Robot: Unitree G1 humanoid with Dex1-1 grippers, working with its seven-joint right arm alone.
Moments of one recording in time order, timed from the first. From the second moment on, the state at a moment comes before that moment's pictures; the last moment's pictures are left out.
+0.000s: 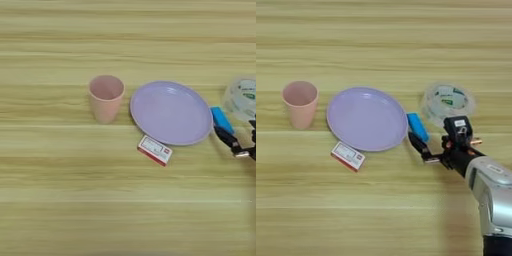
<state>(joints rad) 0.01 -0.48 -0.33 -0.01 0.21 0.51 0.55</state>
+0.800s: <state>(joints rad) 0.00 -0.48 -0.27 0.08 0.17 0.45 0.55</state>
